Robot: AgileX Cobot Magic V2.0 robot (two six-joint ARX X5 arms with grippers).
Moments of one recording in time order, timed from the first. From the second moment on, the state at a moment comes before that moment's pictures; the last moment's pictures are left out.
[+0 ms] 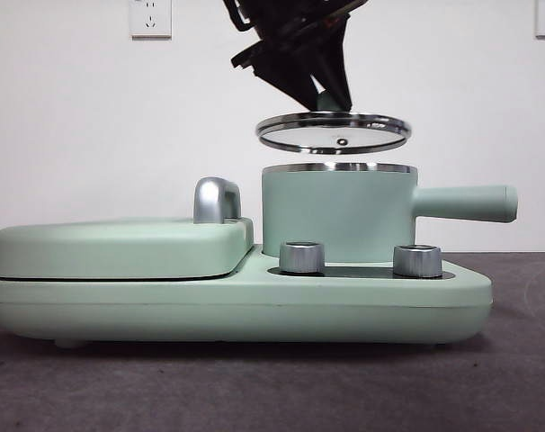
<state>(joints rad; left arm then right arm) -0.71 1.94 1.95 -0.77 0.13 0.11 0.52 0.35 0.75 -0.93 0.01 0.25</state>
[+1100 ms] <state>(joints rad) -0.72 2.01 1.96 -0.78 0.13 0.10 0.52 0.35 0.75 -0.93 0.03 0.25</state>
